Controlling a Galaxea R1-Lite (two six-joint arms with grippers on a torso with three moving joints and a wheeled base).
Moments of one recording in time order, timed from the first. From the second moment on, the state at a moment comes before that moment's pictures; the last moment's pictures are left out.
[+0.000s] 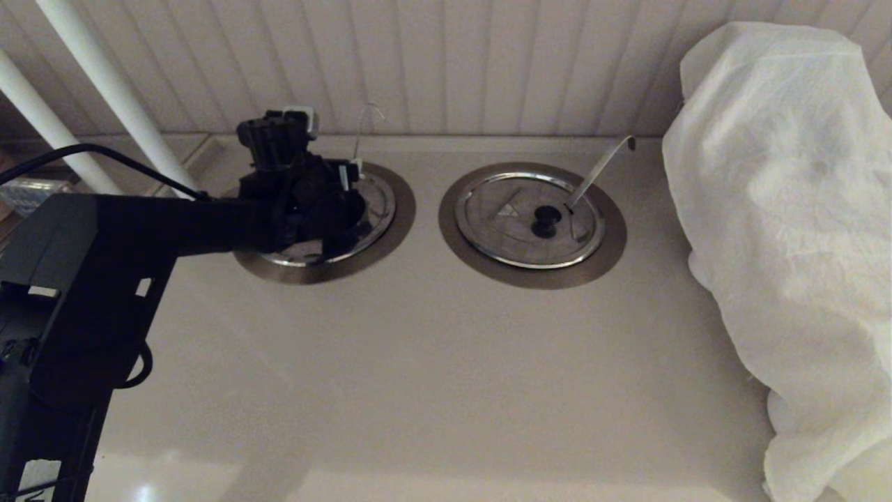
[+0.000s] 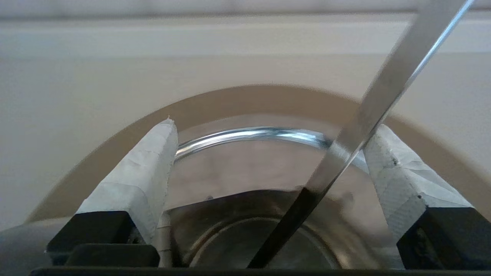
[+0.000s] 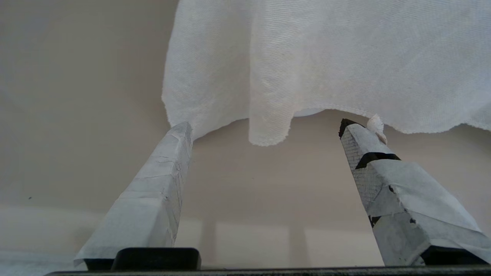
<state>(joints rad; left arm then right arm) -0.19 2.32 -1.94 -0.45 0.19 0.04 0.00 0.00 0.00 0.00 0.02 -0.04</state>
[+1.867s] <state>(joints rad) -0.02 1.73 -1.06 -0.52 0.12 -0.65 0.00 0.00 0.00 0.00 0.02 -0.04</state>
